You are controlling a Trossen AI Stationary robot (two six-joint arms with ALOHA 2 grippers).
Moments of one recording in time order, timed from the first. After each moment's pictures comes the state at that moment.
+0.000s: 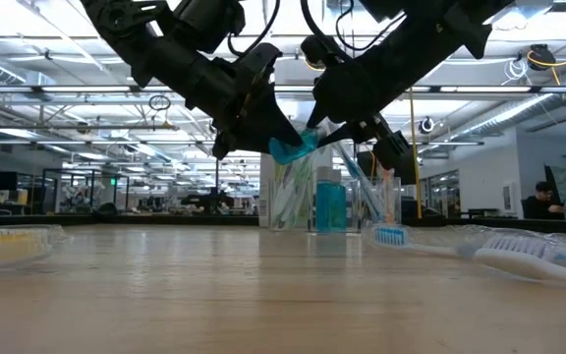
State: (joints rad) left arm 0.05 1.66 0.87 0.27 -0.03 -0.42; right arm 0.20 1.72 0.97 0.07 0.94 -1.30
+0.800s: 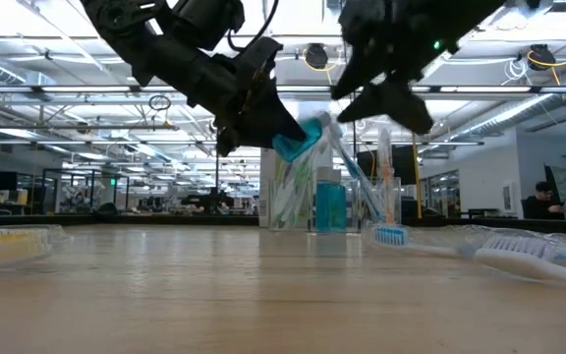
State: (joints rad) left arm 0.05 1.66 0.87 0.30 -0.03 -0.40; right arm 0.30 1.58 0.97 -0.17 0.99 -0.58
